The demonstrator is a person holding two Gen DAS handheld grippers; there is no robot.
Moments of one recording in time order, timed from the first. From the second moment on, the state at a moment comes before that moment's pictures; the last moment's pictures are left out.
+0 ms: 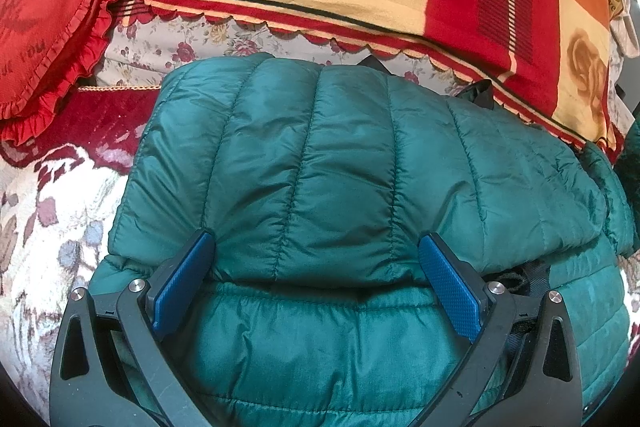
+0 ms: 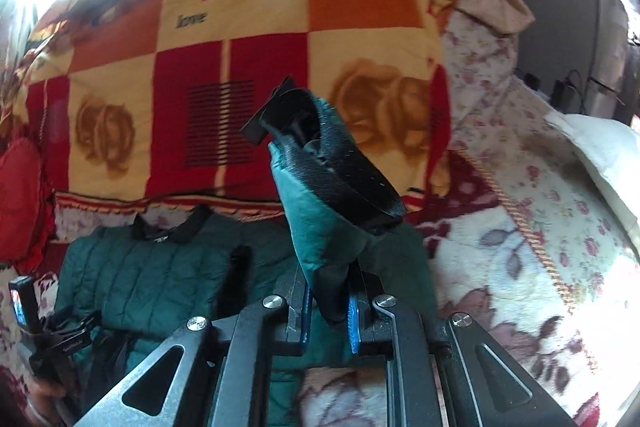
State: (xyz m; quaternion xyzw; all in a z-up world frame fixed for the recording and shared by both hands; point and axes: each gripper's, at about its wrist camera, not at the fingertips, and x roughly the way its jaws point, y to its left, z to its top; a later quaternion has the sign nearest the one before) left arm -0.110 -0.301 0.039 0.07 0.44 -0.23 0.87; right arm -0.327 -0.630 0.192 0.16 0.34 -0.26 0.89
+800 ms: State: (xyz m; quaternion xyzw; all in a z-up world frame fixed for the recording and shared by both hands) left arm -0.109 -0.221 0.098 0.01 0.43 -0.20 0.88; right arm -0.239 -0.535 0.181 0.17 0.38 -0.15 0.90
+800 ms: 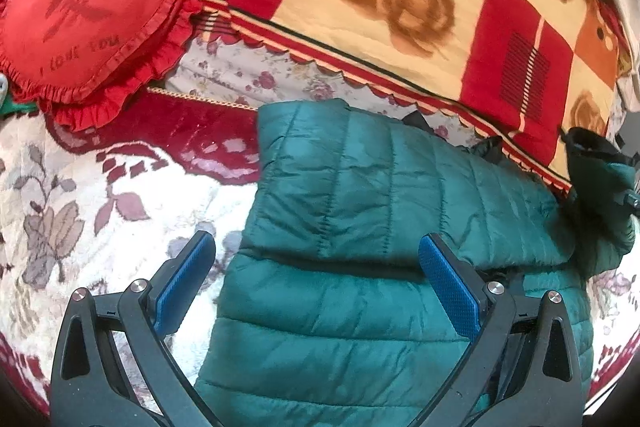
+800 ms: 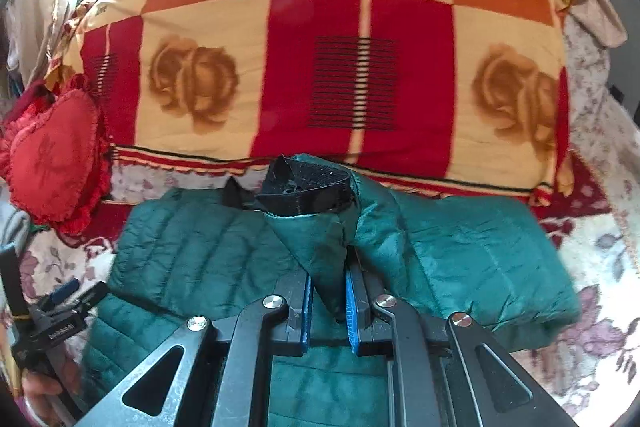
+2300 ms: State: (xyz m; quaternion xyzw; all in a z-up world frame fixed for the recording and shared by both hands) left arm -0.079 -0.154 0.103 -0.11 0.44 -0.20 0.87; right arm -0.142 -0.423 0.136 0.31 0.44 0.08 0.84
